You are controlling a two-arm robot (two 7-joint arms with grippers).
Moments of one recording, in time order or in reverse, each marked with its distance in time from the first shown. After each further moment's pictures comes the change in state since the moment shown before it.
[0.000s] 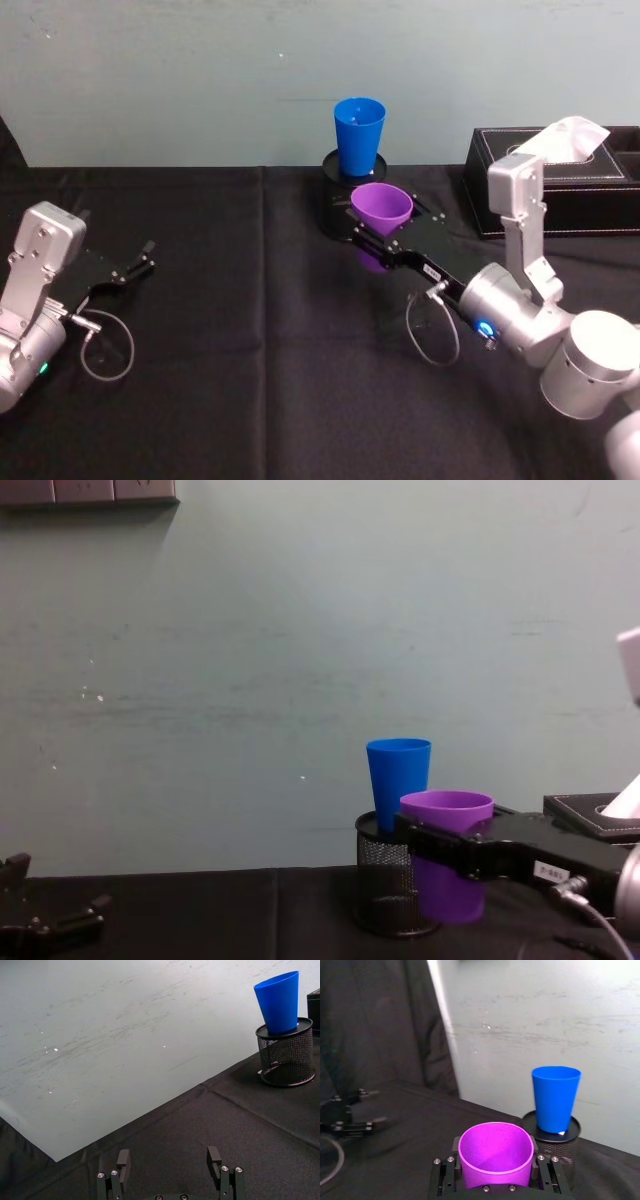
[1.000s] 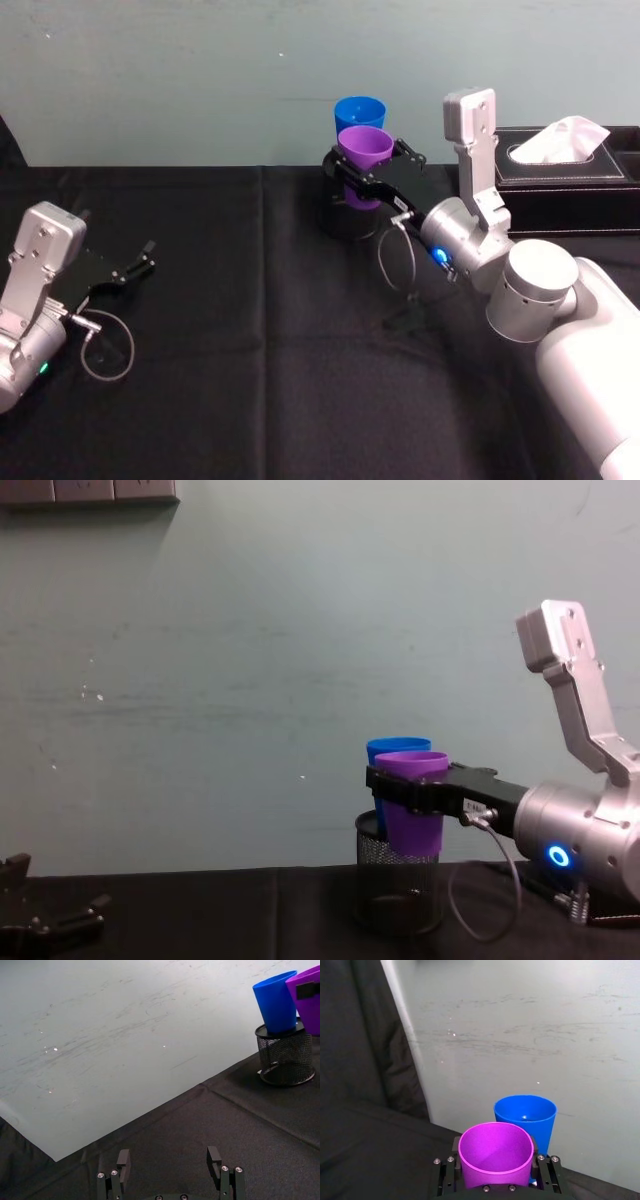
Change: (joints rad) left arm 0.000 0.000 0.000 0.000 0.000 0.000 0.000; right arm 0.252 -0.183 0.029 0.335 -0.102 -0.021 -0.078
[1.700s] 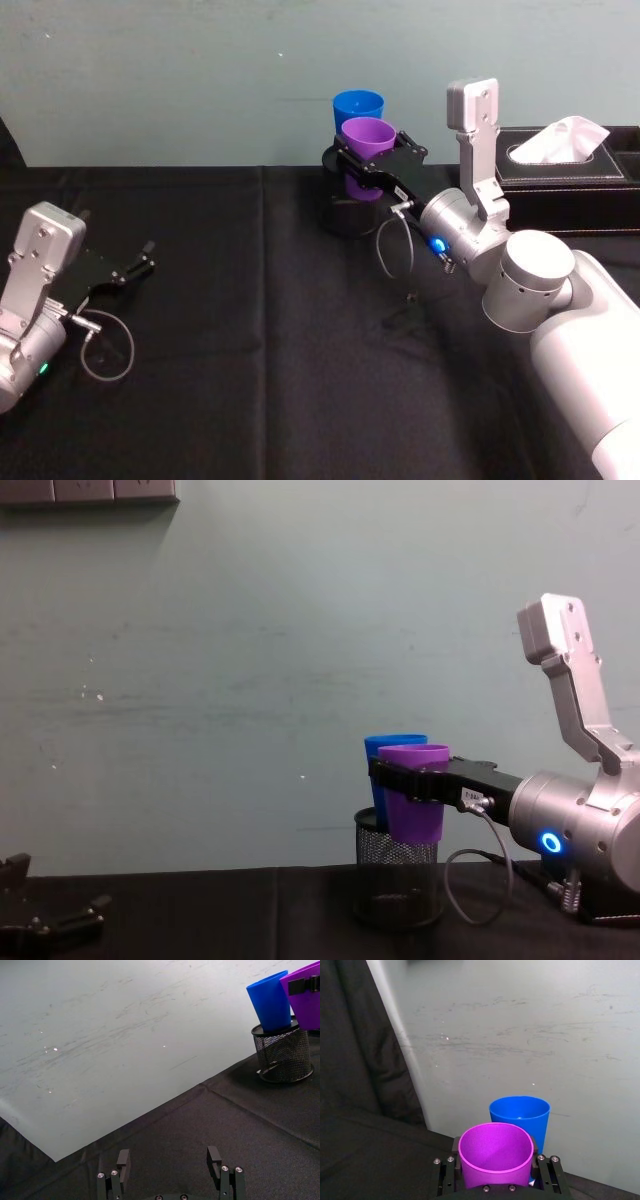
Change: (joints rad) left arm 0.000 0.000 0.000 0.000 0.000 0.000 0.000; right arm 0.032 -0.027 0.028 0.046 0.004 0.004 -0.003
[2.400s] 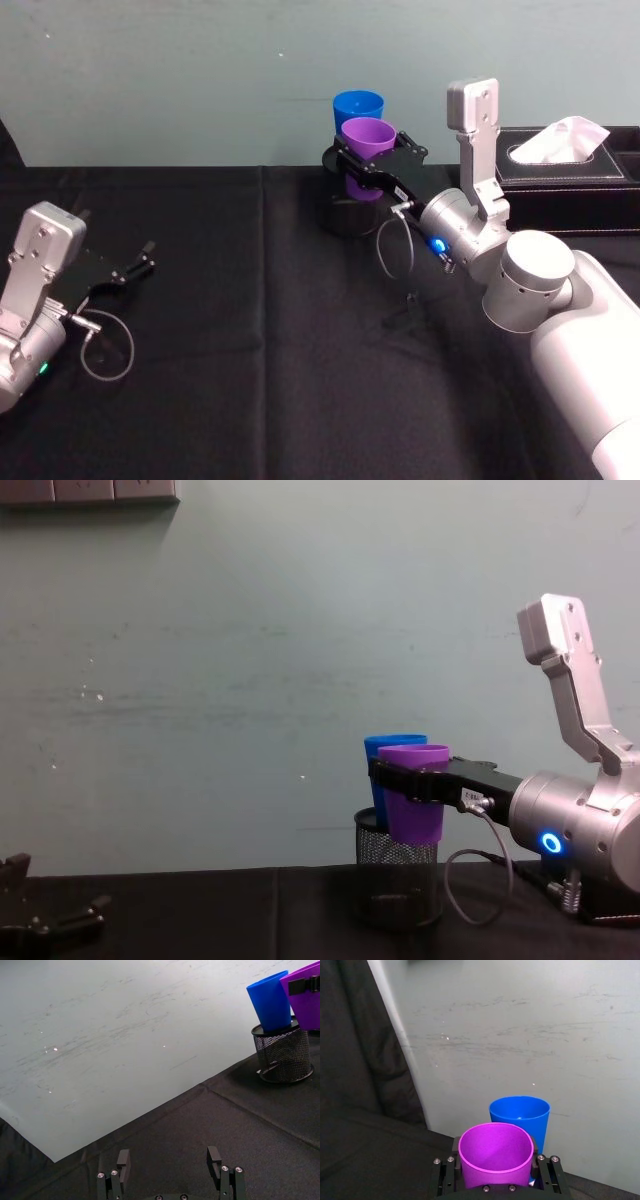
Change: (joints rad) left arm 0.000 0.000 0.000 0.000 0.000 0.000 0.000; right arm 0.000 0.001 -0.002 0.000 0.001 -0.001 0.001
